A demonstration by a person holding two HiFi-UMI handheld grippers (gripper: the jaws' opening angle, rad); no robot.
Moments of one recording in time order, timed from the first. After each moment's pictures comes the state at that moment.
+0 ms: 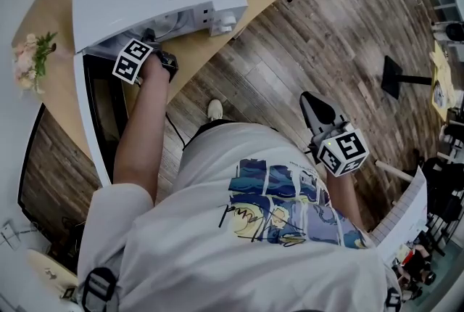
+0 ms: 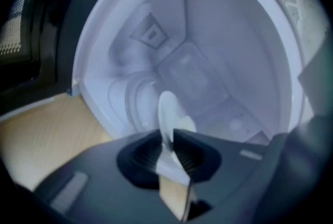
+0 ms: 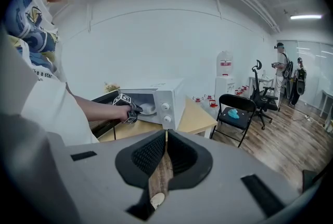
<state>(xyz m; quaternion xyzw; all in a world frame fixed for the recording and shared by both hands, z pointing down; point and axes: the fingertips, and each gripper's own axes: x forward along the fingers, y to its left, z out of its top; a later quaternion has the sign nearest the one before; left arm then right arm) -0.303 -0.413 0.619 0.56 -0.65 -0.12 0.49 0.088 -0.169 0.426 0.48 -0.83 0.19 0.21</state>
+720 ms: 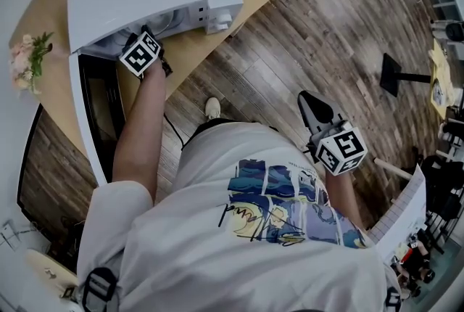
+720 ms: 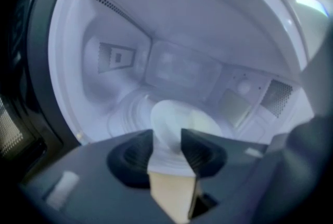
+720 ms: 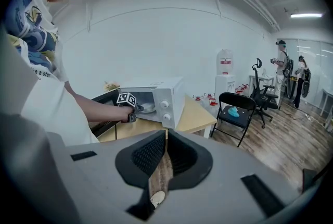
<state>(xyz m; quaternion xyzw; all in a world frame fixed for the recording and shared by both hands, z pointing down) -0.310 -0.419 0.614 0.61 -0.72 0.10 0.32 0.095 -0.166 0.430 0.47 -0.83 0.19 0.22</state>
